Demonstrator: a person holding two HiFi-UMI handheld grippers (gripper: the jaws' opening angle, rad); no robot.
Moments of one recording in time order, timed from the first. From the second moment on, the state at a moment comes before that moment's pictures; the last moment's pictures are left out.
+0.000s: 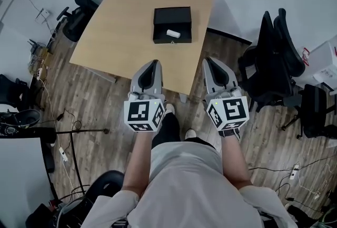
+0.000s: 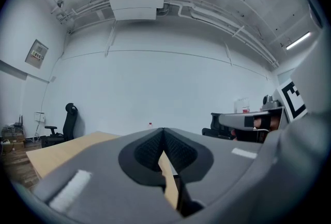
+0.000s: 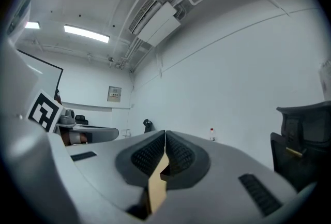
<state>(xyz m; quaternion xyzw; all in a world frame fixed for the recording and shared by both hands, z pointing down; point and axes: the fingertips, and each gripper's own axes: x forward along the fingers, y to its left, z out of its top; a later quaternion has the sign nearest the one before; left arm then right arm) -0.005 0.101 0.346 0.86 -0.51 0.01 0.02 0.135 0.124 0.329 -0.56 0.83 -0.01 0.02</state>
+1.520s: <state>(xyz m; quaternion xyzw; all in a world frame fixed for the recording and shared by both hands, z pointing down) -0.037 -0.191 0.415 0.89 -0.44 0.03 0.08 0.060 -0.170 0.423 -0.51 0.85 -0.04 -0.15</state>
